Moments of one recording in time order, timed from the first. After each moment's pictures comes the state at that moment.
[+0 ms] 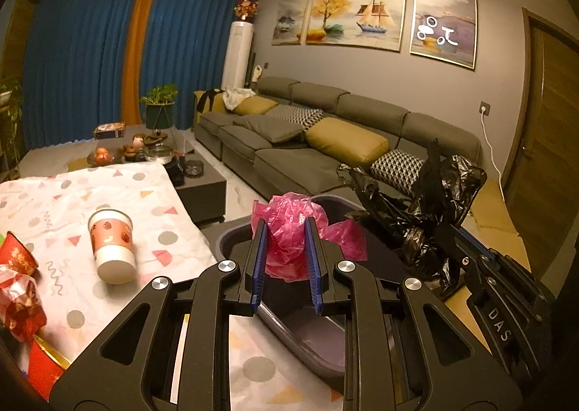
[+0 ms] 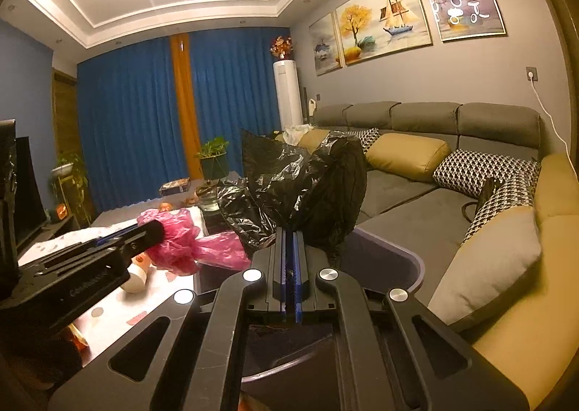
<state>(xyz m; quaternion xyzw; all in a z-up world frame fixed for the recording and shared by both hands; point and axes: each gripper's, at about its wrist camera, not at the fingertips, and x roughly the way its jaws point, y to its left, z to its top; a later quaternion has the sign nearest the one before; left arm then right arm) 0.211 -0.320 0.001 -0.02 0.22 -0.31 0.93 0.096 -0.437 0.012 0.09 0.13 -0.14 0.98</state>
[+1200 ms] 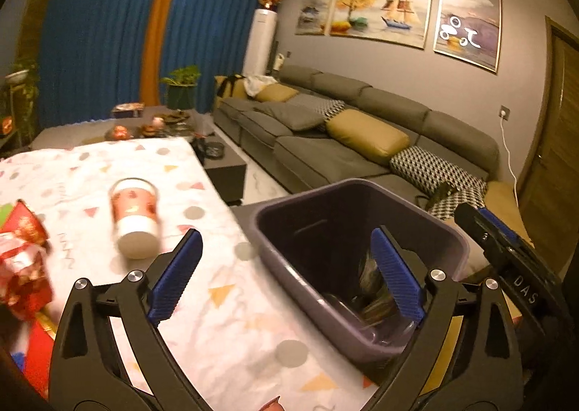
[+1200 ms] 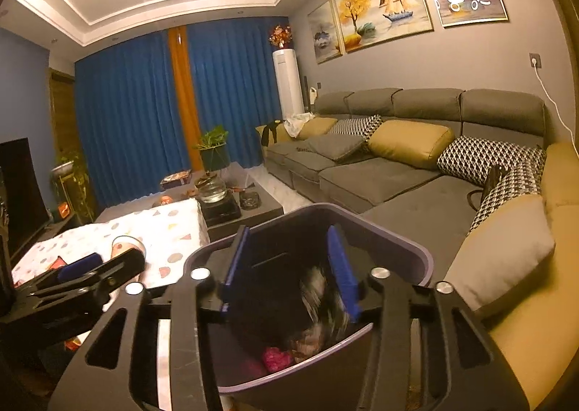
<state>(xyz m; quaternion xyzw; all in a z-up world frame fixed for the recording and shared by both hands) 0.222 -0.287 -0.020 -0.03 0.24 -0.27 0.93 0.110 -0.449 0.018 0.10 0.14 -0.13 0.98</state>
